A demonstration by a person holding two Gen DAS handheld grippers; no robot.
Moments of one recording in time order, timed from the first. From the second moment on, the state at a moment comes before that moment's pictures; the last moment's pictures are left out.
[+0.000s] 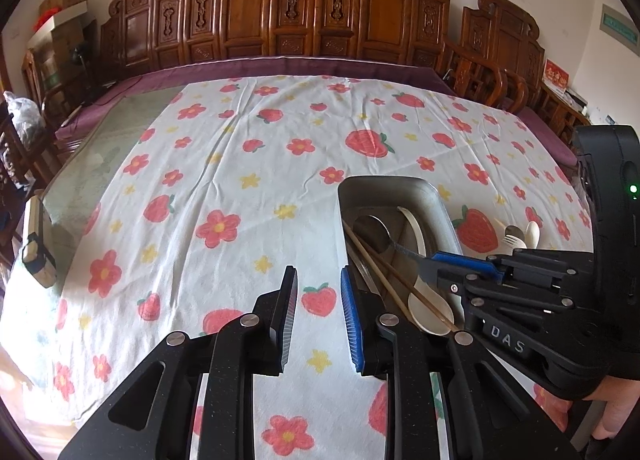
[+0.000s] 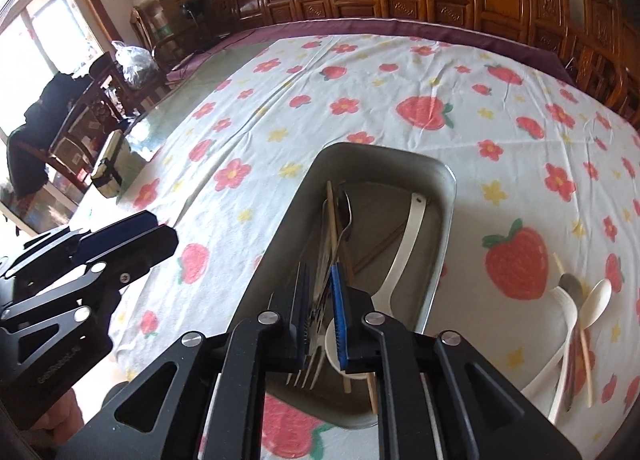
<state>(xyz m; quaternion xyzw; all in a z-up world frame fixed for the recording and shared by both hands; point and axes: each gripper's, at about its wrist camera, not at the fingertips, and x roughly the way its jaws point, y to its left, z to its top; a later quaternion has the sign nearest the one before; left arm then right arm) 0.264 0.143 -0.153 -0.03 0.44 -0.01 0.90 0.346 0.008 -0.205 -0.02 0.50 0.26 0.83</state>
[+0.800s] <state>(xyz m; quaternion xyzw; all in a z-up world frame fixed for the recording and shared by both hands) 0.264 0.054 -0.135 0.00 0.43 -0.05 0.90 0.309 -0.115 -0.186 -0.04 0.46 0.27 0.84</state>
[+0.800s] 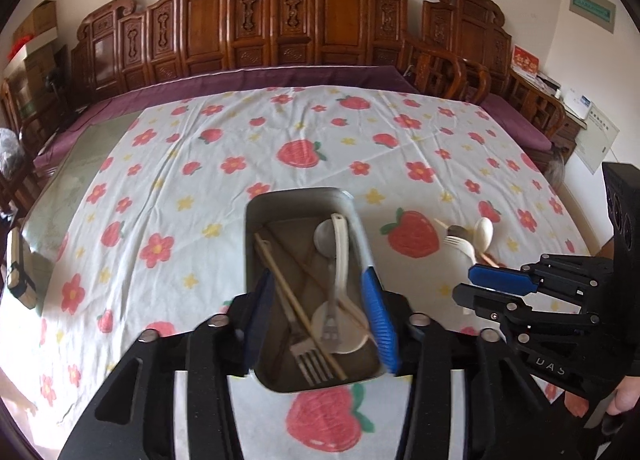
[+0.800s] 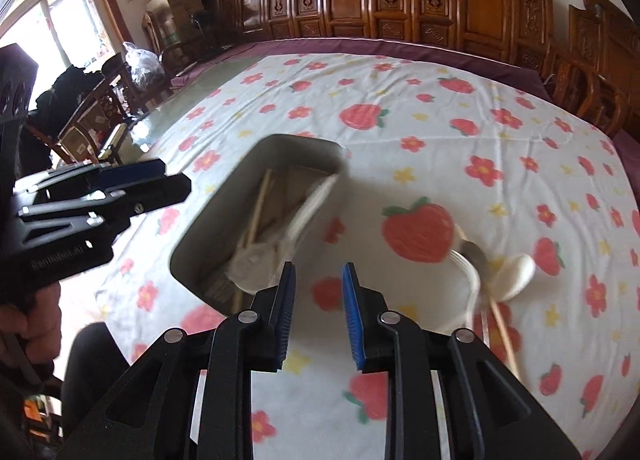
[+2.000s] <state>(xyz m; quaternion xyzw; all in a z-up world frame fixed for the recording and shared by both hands) 0.260 -0.038 -0.168 0.02 0.46 -0.11 0.88 0.362 -0.217 -0.281 -0.09 0.54 0.19 0.81</state>
